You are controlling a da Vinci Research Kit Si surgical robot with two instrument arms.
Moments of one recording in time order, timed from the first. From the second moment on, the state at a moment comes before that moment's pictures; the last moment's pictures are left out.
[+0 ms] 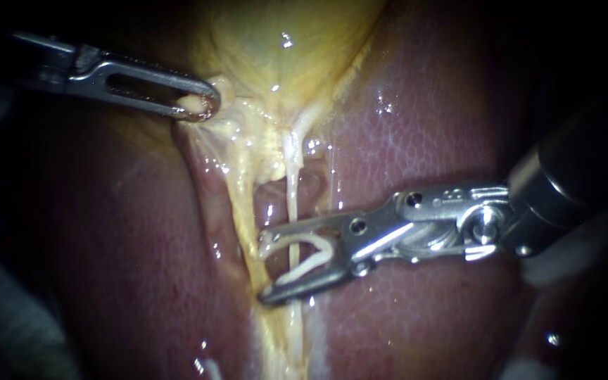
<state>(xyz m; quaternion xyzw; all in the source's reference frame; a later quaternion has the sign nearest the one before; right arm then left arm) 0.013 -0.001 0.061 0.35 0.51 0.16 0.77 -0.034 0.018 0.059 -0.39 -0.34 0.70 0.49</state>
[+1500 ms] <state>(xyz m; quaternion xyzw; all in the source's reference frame) 0.018 -0.004 0.068 0.41 0.54 0.23 0.70 -0.034 0.018 0.059 -0.39 -0.34 0.70 0.49</state>
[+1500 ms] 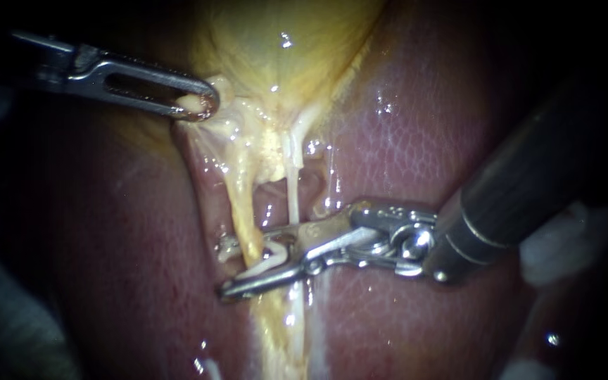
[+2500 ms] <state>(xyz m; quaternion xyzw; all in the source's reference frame) 0.018 -0.006 0.061 0.45 0.54 0.21 0.68 -0.034 0.018 0.059 -0.39 -0.34 0.70 0.49</state>
